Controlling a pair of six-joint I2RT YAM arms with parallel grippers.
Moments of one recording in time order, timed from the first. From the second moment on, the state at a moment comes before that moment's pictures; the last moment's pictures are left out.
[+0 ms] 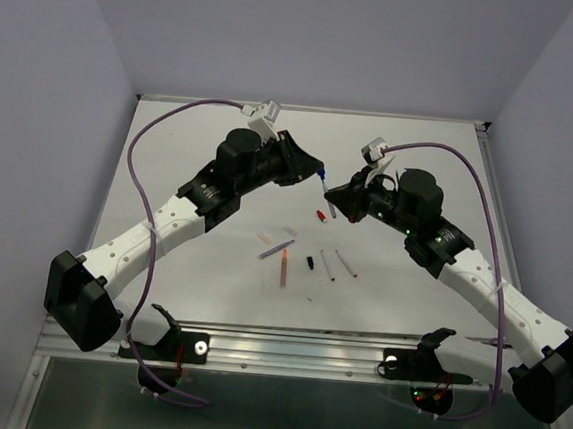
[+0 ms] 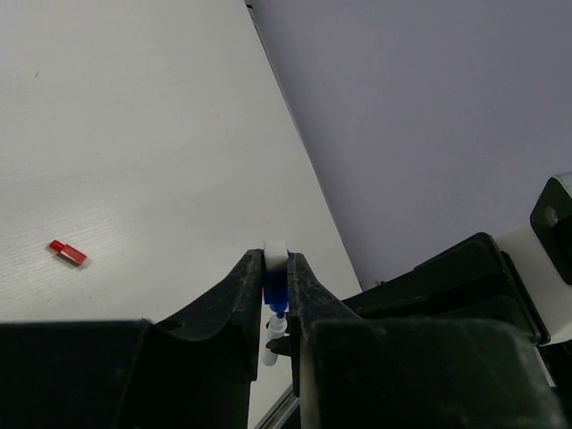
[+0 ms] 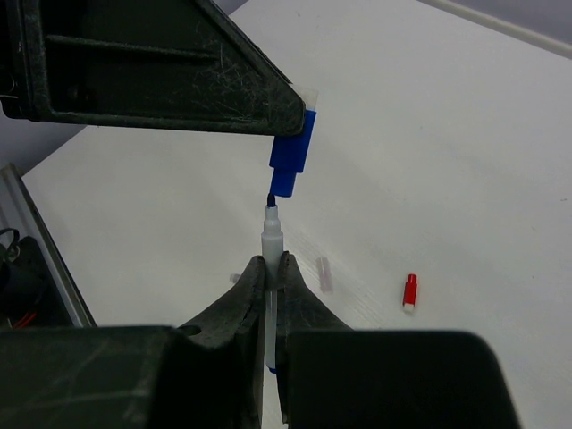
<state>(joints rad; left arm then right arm) -0.67 1.31 1.15 -0.01 0.15 -0.83 0.62 1.10 0.94 -0.02 -0.31 0.17</state>
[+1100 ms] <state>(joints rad) -0.67 1.30 1.15 0.00 0.15 -0.84 0.62 1.10 0.96 -0.07 -0.30 0.13</state>
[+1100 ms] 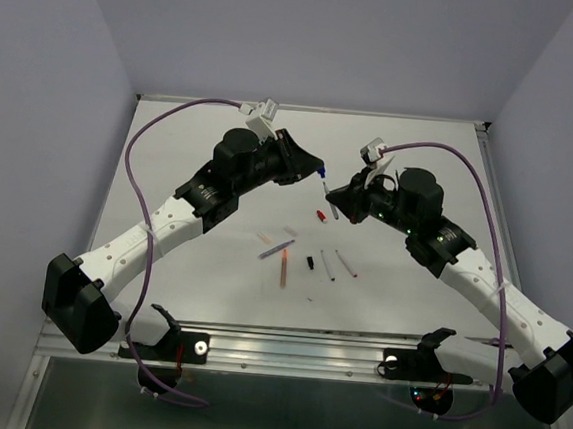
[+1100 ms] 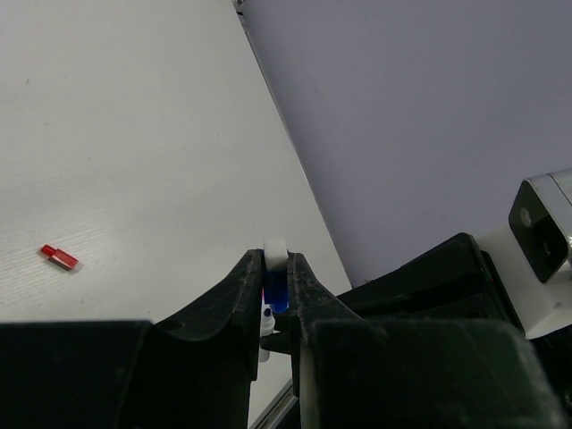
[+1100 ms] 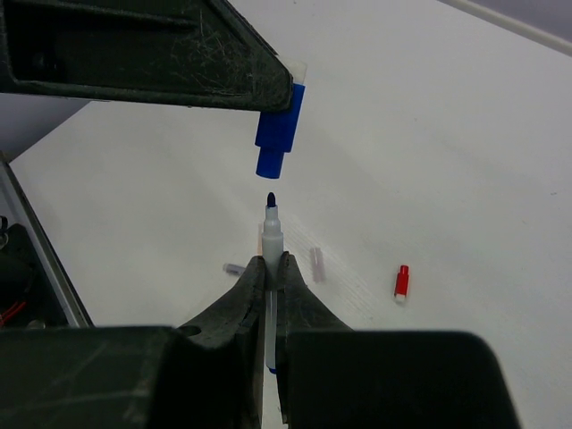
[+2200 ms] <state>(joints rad) -0.67 1.32 1.15 0.03 0.19 -0.81 0.62 1.11 0.99 -0.04 -0.26 0.15</state>
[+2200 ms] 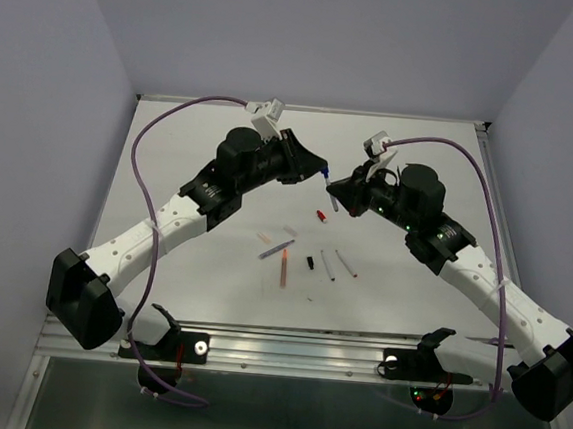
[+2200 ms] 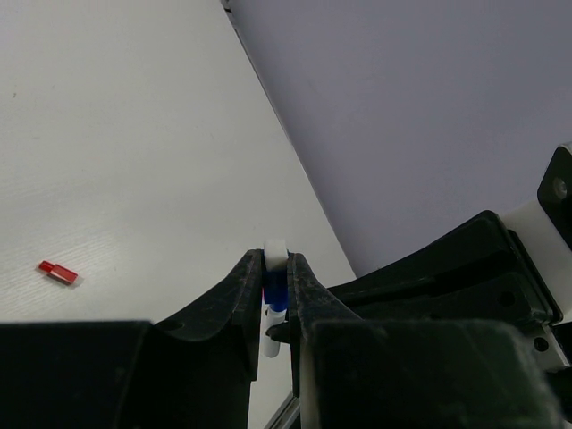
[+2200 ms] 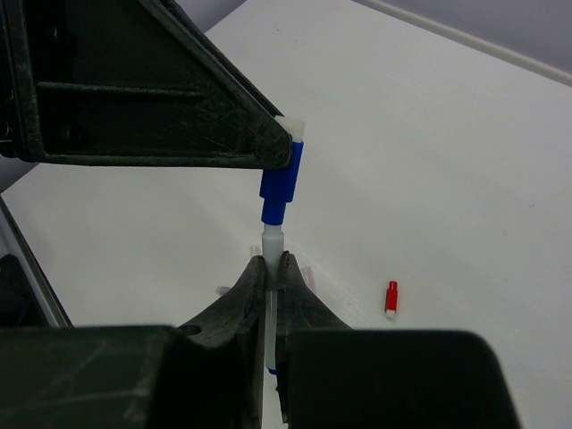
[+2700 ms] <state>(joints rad) -0.73 1.37 1.16 0.13 0.18 -0.62 0.62 1.08 0.97 -0.03 -0.14 0.16</state>
